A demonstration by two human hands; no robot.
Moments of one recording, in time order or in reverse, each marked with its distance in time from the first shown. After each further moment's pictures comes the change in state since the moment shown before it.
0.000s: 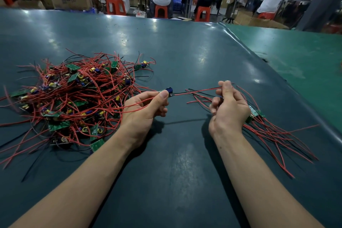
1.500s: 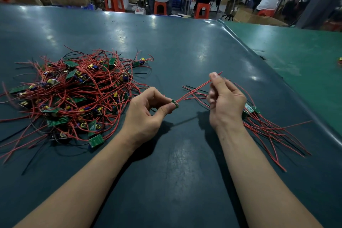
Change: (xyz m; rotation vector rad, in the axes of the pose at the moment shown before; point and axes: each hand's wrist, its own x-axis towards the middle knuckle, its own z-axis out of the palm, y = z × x) left_hand -0.014 0.000 0.001 0.472 -0.117 0.328; right_hand 0.010 -0.010 -0.001 -0.014 -0.174 0.035
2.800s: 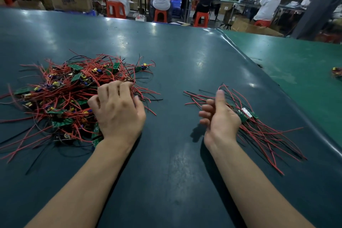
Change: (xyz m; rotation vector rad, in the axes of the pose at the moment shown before) left_hand 0.002 -0.005 -0.030 1.129 0.437 0.016; right_hand -0.029 0.012 -0.006 -0.084 0.167 0.123
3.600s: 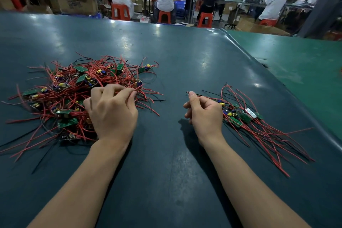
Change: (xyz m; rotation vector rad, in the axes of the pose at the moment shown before) left_hand 0.005 -0.012 -0.008 -0.105 0.106 -0.031; right_hand 0.000 0.022 0.012 -0.584 -0.301 -0.319
